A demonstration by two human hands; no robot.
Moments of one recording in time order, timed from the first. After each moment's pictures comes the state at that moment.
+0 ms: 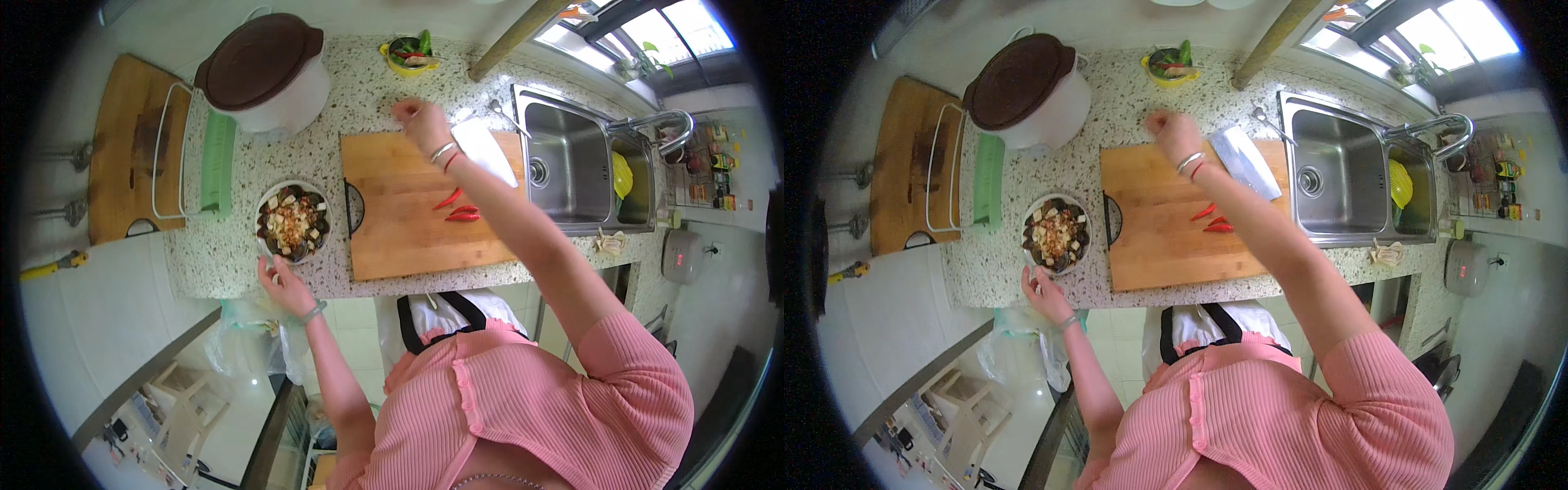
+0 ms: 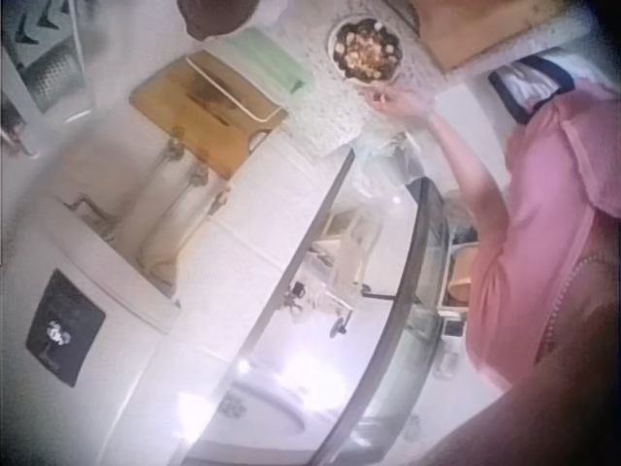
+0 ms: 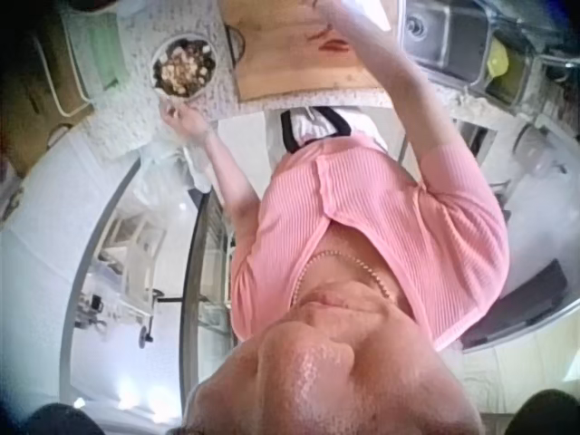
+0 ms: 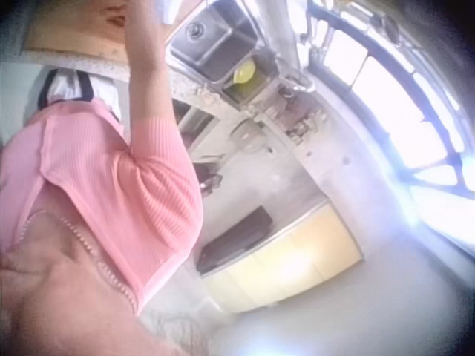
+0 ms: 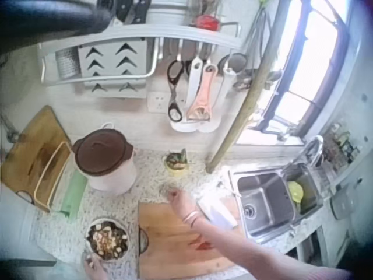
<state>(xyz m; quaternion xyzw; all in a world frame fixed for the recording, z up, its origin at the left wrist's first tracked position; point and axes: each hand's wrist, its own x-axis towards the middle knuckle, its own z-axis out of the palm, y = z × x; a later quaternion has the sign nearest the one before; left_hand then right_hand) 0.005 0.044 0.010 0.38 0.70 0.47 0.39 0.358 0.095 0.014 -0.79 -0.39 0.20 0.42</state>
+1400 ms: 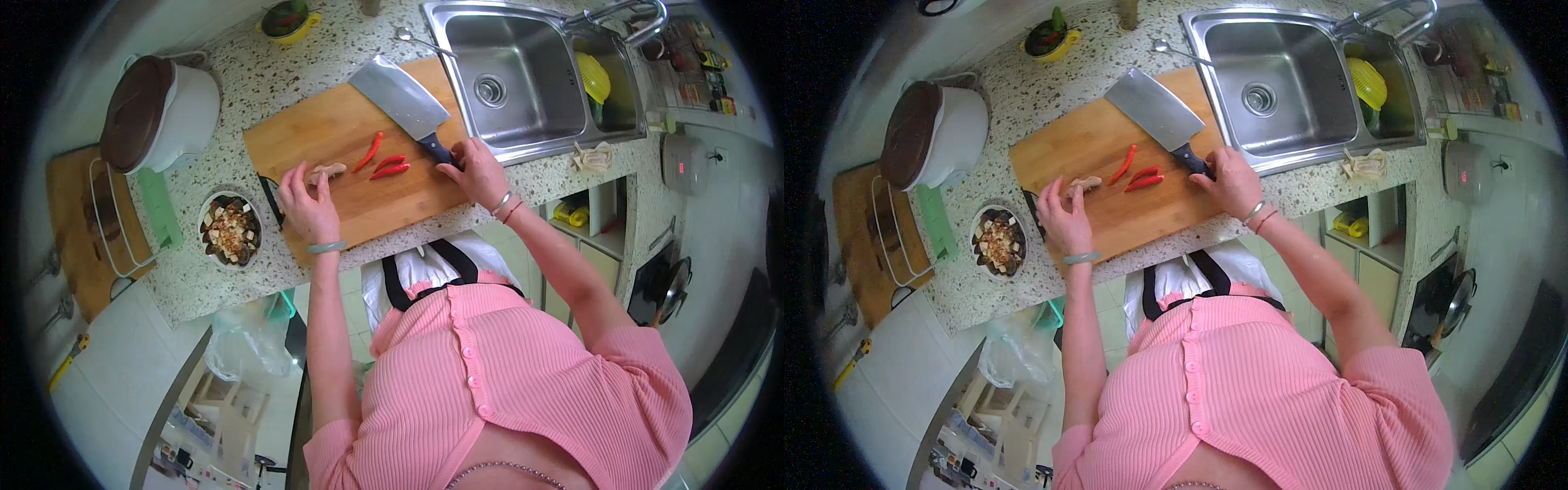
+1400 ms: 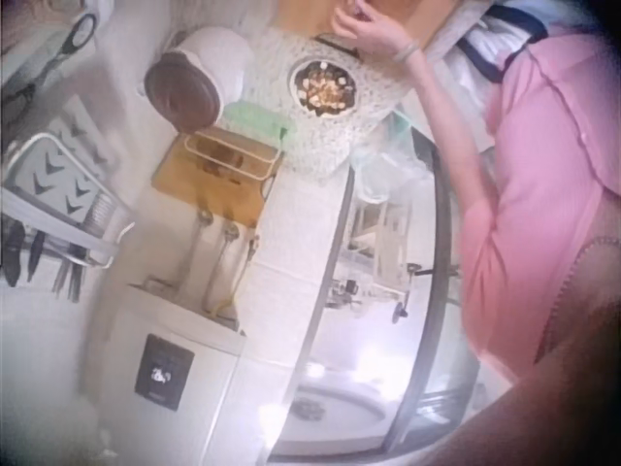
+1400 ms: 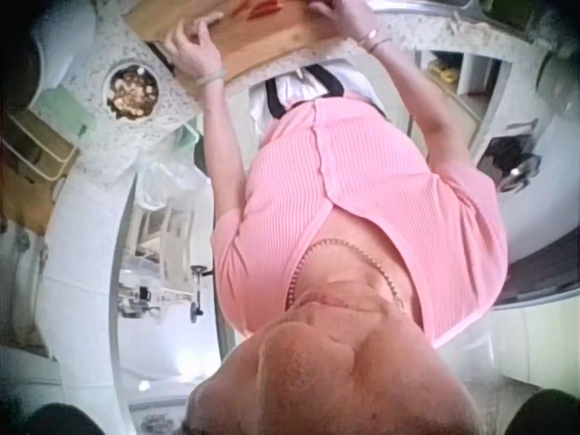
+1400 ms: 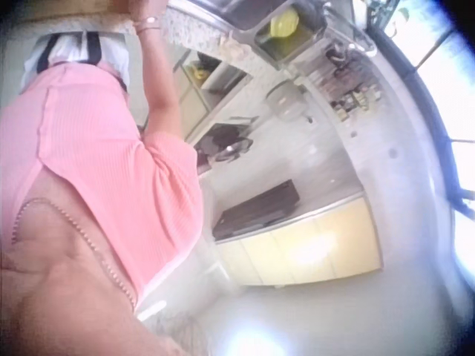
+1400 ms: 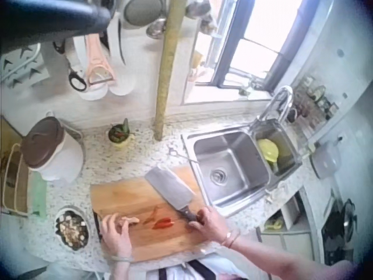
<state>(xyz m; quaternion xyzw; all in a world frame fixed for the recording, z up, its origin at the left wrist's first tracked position) 0.191 -0.002 0.003 0.81 0.48 0.27 0.22 0.401 -0.205 0.020 -0.88 -0.40 0.15 0.22</state>
